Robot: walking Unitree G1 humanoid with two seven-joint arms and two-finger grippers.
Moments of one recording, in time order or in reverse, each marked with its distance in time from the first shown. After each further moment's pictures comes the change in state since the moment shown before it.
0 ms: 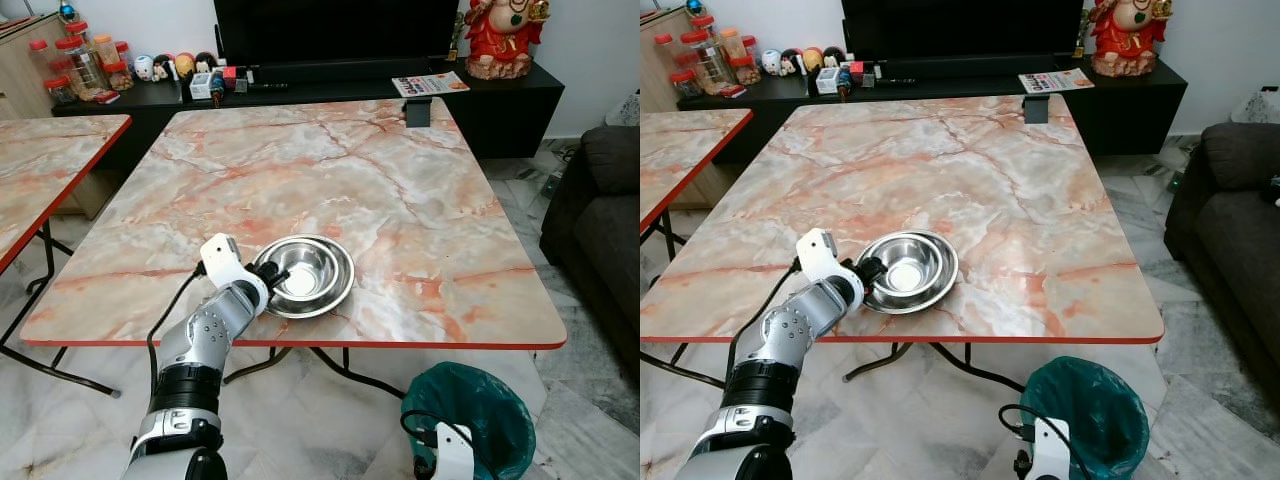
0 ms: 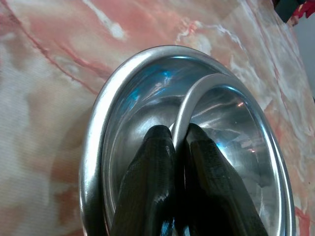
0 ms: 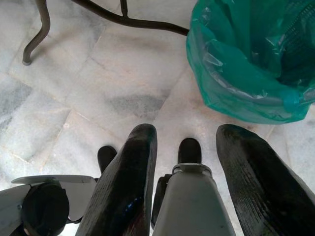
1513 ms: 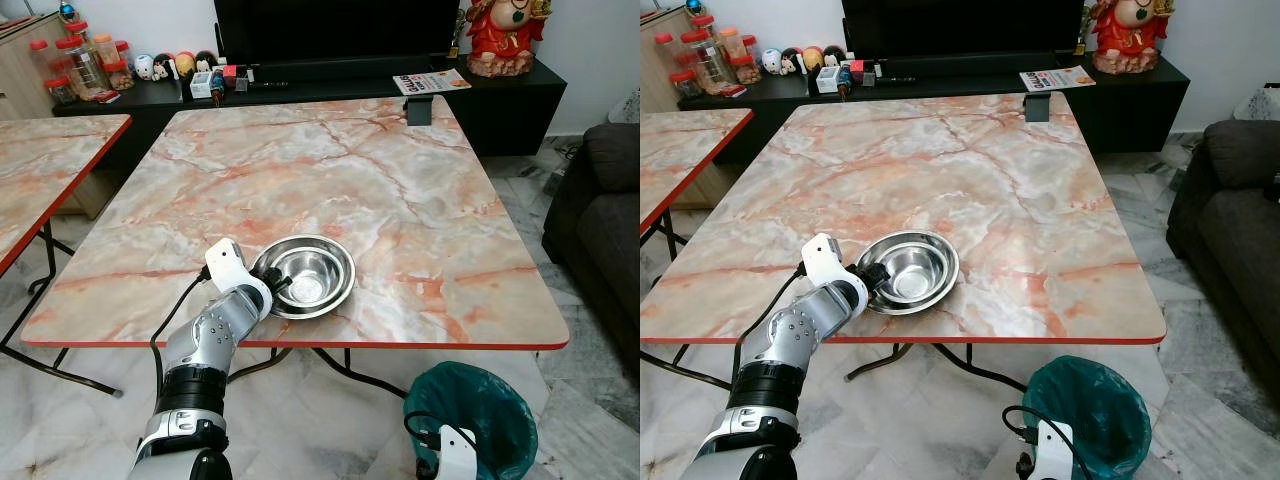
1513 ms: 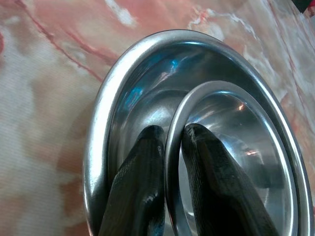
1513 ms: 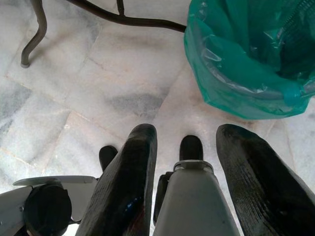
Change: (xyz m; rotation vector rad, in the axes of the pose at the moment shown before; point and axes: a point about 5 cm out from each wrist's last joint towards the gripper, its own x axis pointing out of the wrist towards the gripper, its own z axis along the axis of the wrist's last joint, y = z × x) left arm 0.002 0.000 -0.007 0.008 0.018 0.038; right arm -0.001 0.000 -0.003 0.025 0.005 -0.011
